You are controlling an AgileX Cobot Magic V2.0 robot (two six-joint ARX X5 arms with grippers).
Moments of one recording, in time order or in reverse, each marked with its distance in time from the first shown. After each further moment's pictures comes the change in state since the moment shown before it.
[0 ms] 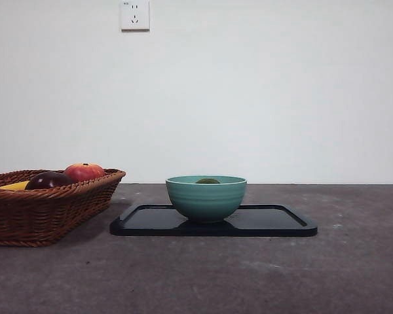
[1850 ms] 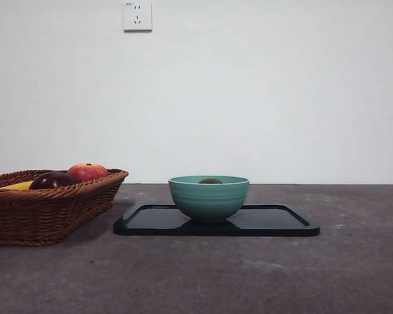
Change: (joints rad) left arm -0.208 0.277 0.686 -0.494 -0.023 0.071; right arm 0.000 0.000 0.000 0.000 0.000 0.000
